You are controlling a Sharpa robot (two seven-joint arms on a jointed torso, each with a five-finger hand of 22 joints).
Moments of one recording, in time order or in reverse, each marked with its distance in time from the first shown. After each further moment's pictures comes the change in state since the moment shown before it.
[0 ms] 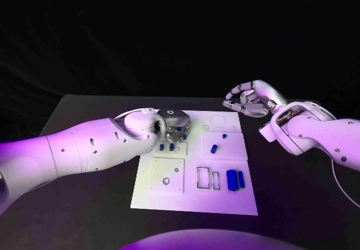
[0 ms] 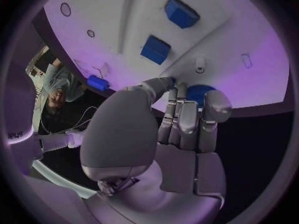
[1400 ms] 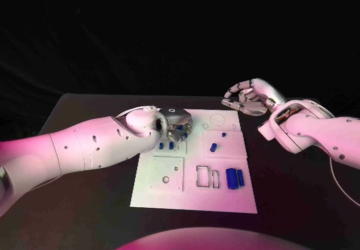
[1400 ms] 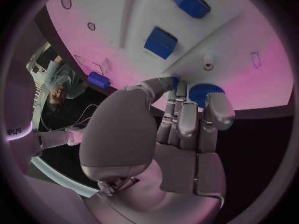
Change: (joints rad) left arm 0.000 0.024 0.001 -0.024 0.032 0.006 0.016; left_hand -0.002 0.009 0.041 -0.025 -0.029 0.058 -0.005 -0.054 0.004 0.105 -0.006 -0.123 -0.041 0.026 -0.012 0.010 -0.006 -0.015 0.034 -0.005 0.041 0.053; right arm -0.001 0.003 0.000 0.000 -0.001 0.000 0.000; right_hand 0.004 0.004 0.000 0.000 0.000 0.000 0.000 0.004 0.001 0.000 0.000 0.000 0.002 0.000 0.000 0.000 0.000 0.000 0.000 0.000 0.000 0.000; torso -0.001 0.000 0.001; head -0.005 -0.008
